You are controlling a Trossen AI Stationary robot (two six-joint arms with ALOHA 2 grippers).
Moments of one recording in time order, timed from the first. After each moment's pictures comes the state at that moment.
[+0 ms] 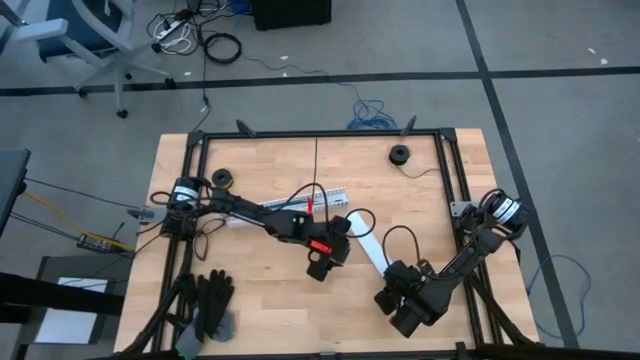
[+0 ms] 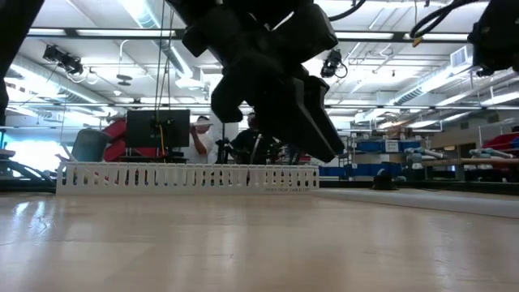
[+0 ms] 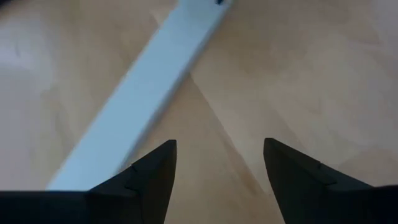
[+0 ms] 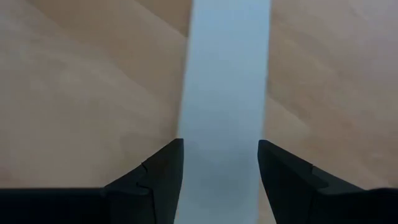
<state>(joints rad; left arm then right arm) -0.15 2.00 1.34 -0.14 0.05 0.40 0.83 1.88 1.17 -0.95 0.45 1.79</state>
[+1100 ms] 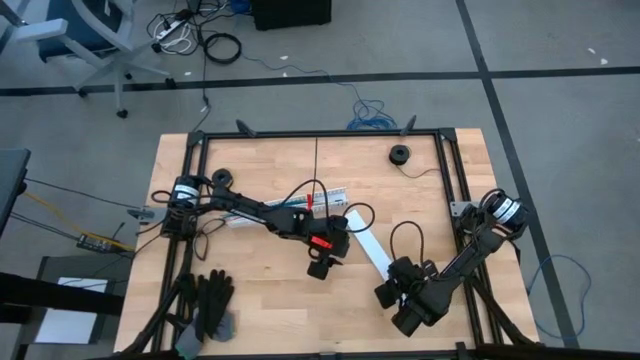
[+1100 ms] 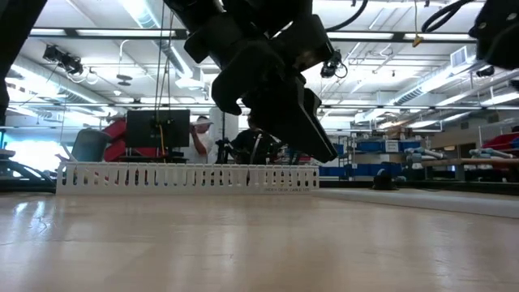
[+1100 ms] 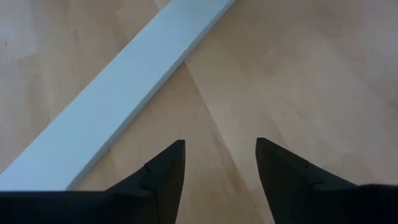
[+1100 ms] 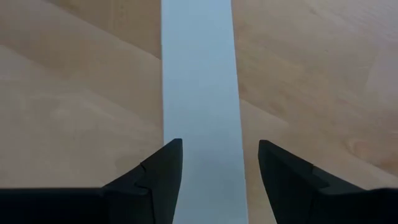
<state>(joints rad) -0.13 2.00 1.33 -0.15 0.13 0.25 0.83 1.88 1.19 -1.08 0.46 1.99</state>
